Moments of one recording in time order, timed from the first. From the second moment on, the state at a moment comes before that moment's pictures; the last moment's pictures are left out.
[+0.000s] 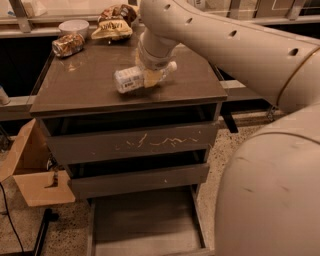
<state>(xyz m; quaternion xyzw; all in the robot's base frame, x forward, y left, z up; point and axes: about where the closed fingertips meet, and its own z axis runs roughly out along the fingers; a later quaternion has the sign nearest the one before) 0.731 0.029 0.872 -0.80 0.51 -0.15 0.26</state>
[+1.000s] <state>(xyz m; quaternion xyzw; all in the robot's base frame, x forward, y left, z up) 0.742 0.035 0.852 -0.80 0.52 -0.14 0.25</state>
